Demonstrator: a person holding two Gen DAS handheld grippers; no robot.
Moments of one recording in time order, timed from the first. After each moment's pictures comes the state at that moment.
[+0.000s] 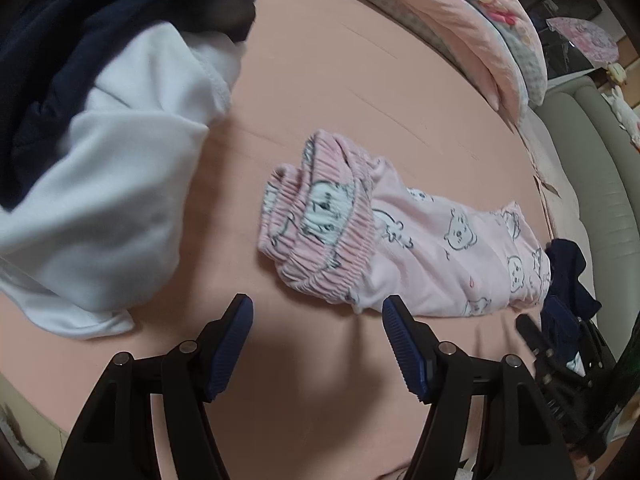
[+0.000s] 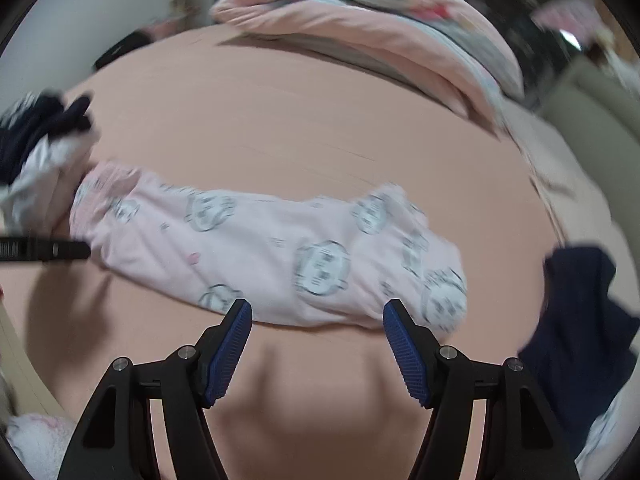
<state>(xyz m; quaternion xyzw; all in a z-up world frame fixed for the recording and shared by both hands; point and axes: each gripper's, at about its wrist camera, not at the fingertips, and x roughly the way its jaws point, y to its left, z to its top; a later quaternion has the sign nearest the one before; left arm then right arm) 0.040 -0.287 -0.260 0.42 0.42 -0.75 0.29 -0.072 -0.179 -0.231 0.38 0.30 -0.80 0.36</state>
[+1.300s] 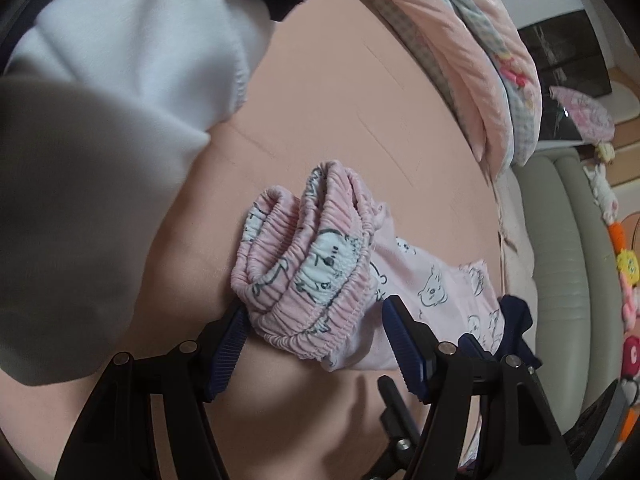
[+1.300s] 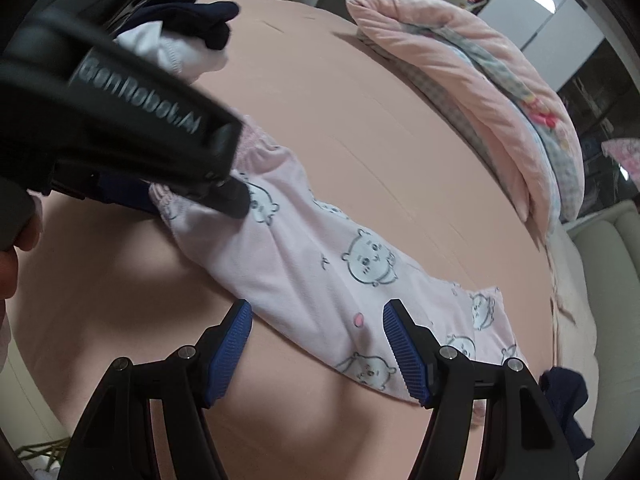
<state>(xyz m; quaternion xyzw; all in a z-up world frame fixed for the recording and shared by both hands) 0.071 -0.323 -0.290 0.33 0.54 -0.73 0.25 0.020 -0.275 -0.261 0.27 0.45 -0.74 0.42</state>
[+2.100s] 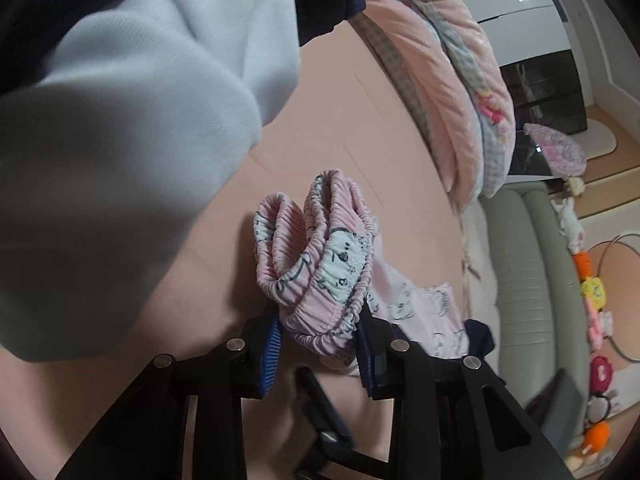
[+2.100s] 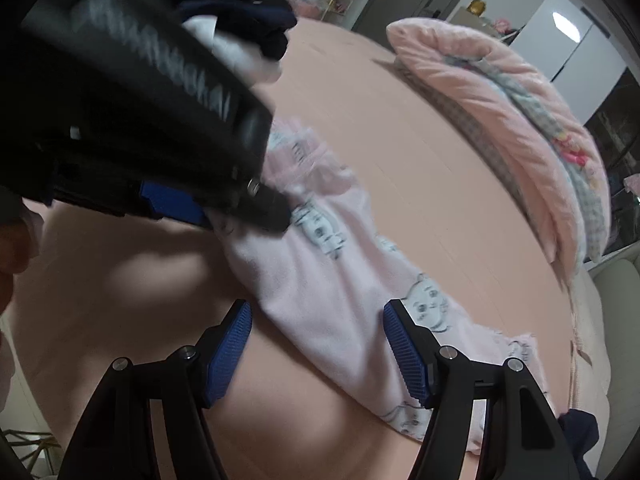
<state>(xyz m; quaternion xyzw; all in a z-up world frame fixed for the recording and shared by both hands) 0.092 -0.330 -0.295 0.25 0.58 -0.74 0.22 0.022 -0.299 -0.281 0.25 0.44 -0.71 0.49</state>
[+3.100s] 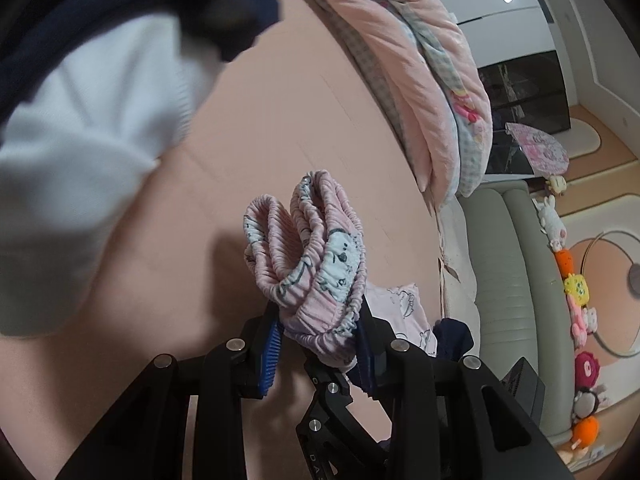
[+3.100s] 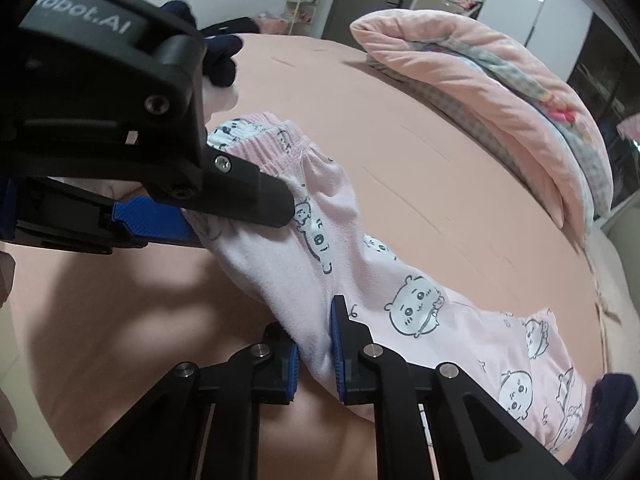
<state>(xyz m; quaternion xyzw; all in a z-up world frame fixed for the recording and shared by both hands) 0.094 -0.333 -0.261 0.24 0.58 -0.76 0.19 0.012 -0.288 -0.268 0.28 0.35 -0.75 0.49</state>
